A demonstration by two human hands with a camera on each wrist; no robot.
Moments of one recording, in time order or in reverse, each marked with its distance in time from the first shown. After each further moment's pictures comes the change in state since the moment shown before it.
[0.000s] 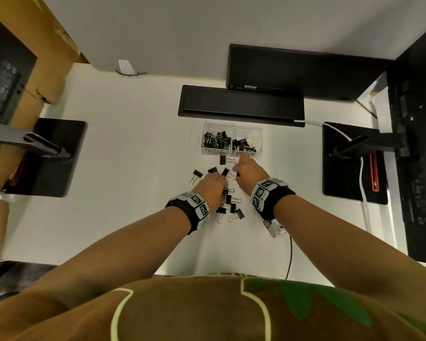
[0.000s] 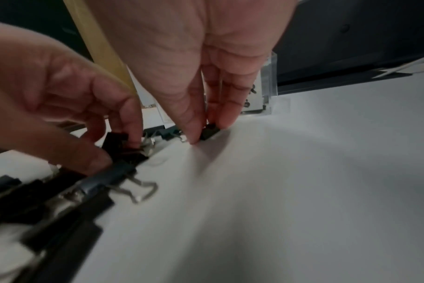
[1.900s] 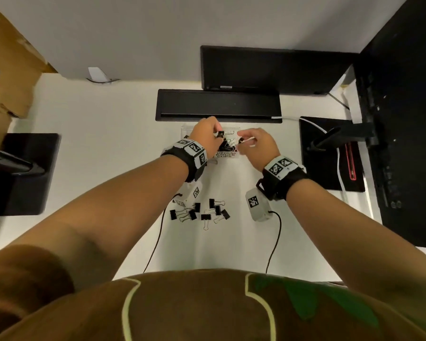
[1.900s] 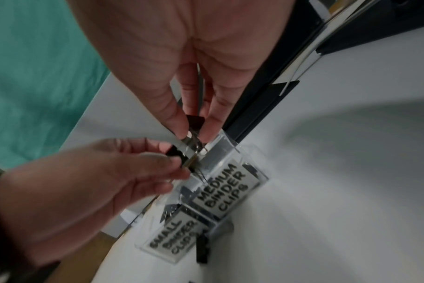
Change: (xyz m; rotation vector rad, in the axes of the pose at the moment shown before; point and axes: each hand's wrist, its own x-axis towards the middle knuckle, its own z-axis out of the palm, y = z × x) left_hand 0.085 0.034 -0.087 -0.382 0.340 -0.098; right_hand -0.016 0.033 -0.072 0.718 0.399 0.212
